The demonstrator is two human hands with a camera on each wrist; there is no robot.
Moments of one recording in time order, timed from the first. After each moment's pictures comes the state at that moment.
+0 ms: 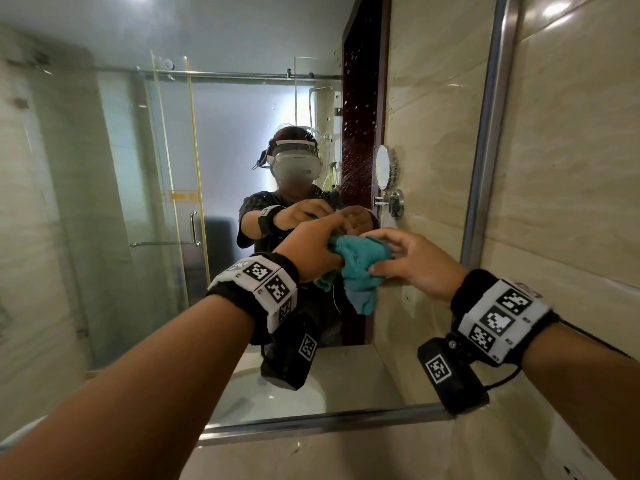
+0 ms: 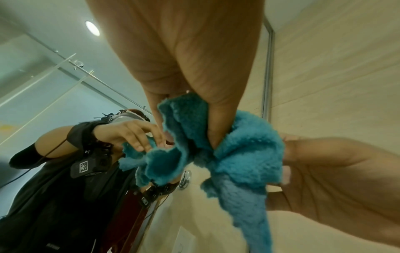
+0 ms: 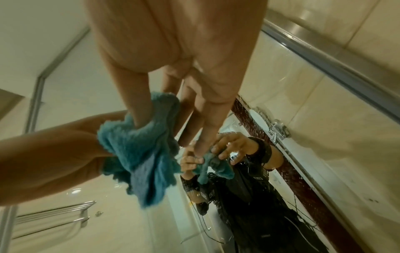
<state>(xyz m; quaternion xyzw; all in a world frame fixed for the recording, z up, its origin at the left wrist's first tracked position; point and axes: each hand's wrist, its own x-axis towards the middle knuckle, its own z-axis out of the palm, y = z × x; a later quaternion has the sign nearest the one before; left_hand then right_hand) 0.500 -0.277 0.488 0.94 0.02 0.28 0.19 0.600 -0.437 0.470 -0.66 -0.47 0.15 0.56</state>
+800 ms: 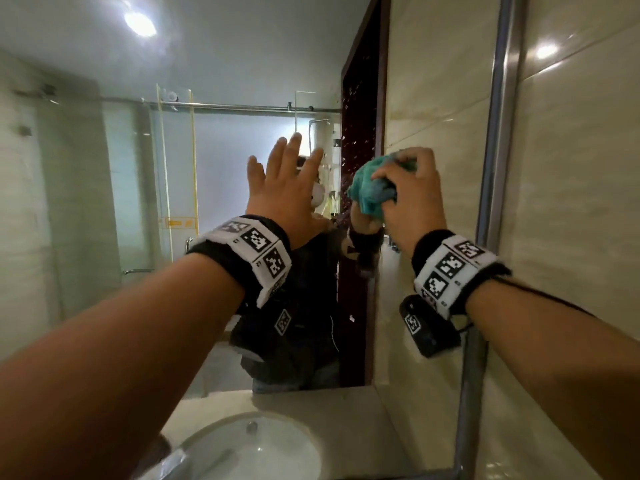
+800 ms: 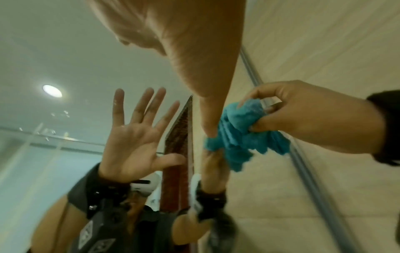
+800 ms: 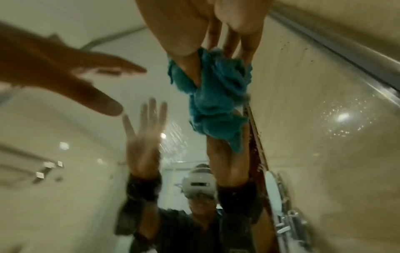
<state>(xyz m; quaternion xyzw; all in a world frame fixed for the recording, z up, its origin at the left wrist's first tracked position) 0.532 -0.241 0.568 0.87 0.19 0.41 -0.19 0.655 -0.381 0.557 -0.67 -0.43 -0.42 0.43</state>
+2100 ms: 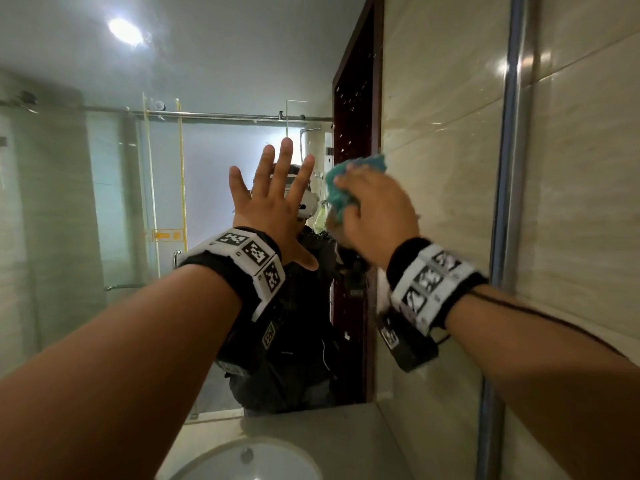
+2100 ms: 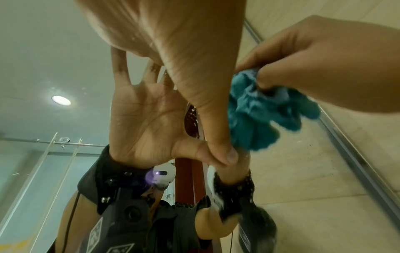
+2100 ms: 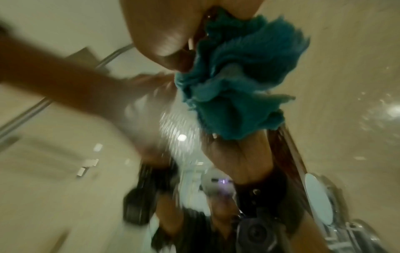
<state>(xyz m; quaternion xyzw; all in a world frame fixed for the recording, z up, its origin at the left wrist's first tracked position) 0.552 -0.201 0.563 0.87 0.25 0.35 -0.25 0.631 -0.336 0.556 -0.69 -0.46 -0.44 0.34</state>
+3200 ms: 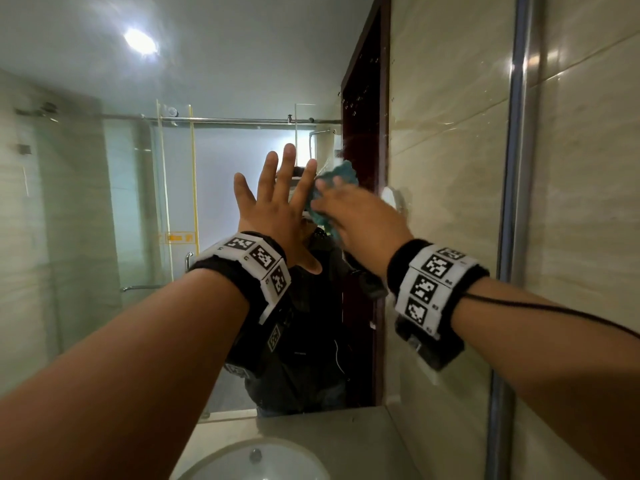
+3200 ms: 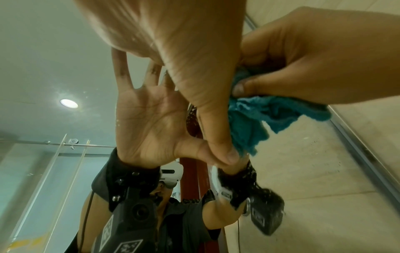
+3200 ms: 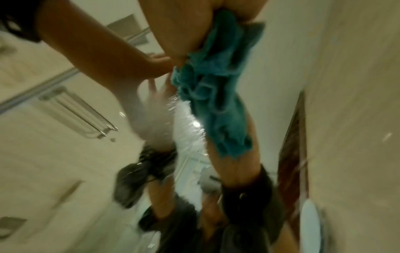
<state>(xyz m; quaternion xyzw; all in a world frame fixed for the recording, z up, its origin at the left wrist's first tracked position) 0.550 -0.207 0.565 0.87 0.26 0.33 -0.24 0.634 -0.331 0.566 -0.71 -0.54 -0.42 0.15</state>
